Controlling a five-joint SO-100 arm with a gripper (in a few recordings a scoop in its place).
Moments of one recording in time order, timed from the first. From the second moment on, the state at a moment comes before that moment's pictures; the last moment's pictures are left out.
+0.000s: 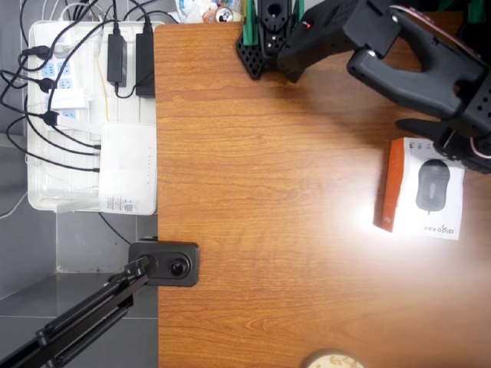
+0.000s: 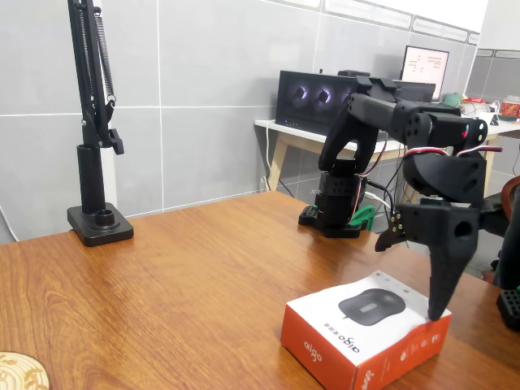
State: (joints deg) arm -58.3 71.0 64.8 67.3 7.6
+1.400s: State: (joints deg) arm -52.9 62.1 47.0 87.7 9.7
